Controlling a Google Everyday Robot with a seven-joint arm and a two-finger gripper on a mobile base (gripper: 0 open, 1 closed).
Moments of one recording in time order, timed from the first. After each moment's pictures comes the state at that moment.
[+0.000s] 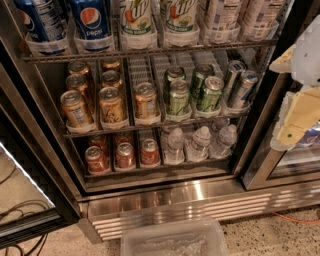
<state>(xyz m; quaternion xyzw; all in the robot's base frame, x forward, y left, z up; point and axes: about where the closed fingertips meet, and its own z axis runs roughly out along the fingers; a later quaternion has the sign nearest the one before) 0.438 -0.217 0.976 -0.60 0.78 -0.03 0.16</state>
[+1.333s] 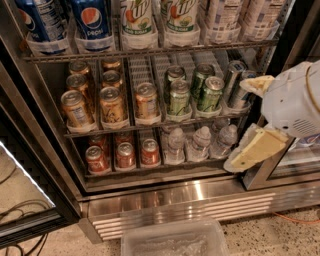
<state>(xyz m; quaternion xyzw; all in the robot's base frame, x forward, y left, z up) 0.428 -0.150 0.941 -0.59 0.74 0.03 0.33</state>
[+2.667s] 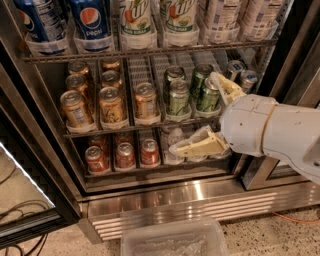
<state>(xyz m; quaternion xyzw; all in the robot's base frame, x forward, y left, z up) 0.465 -0.076 0.941 -0.49 0.65 0.09 0.58</state>
